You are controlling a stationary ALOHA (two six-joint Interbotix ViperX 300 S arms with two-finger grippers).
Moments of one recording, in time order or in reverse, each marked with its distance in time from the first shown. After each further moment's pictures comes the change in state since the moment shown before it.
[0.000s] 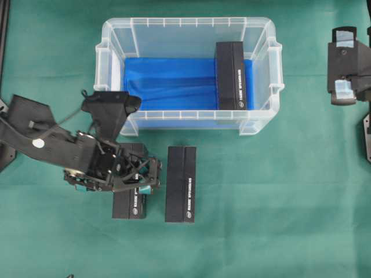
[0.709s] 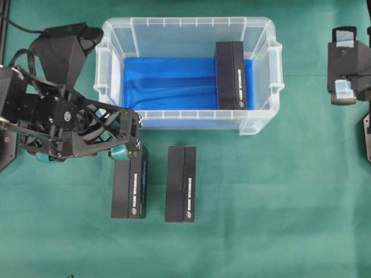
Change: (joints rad) left arm 0.074 -0.192 -0.255 0.015 0.310 0.031; right arm 0.000 -0.002 -0.002 0.000 0.000 0.002
